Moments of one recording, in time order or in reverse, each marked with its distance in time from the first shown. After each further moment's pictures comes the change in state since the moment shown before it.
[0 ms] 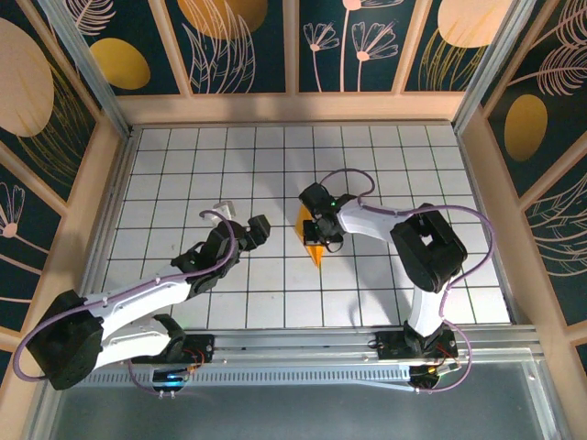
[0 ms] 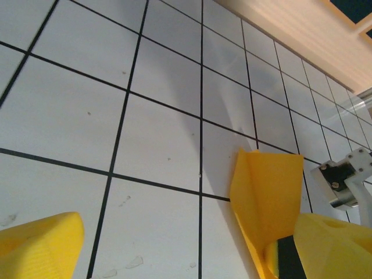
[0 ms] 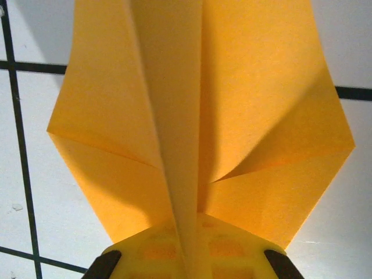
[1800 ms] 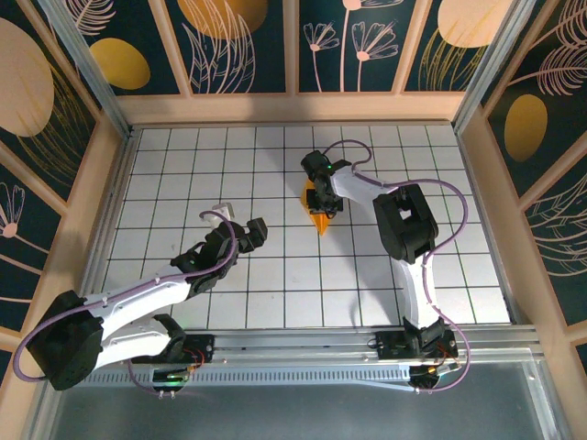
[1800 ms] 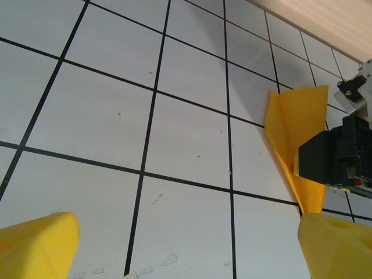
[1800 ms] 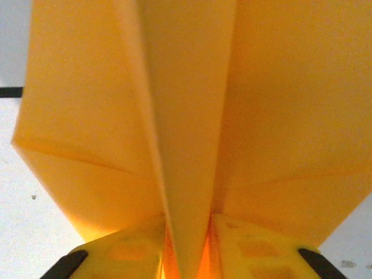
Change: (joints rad) left arm 0.006 0.006 0.000 -0.057 -0.032 0.053; right arm -0.151 0.305 0.427 -0.190 0.091 -0.081
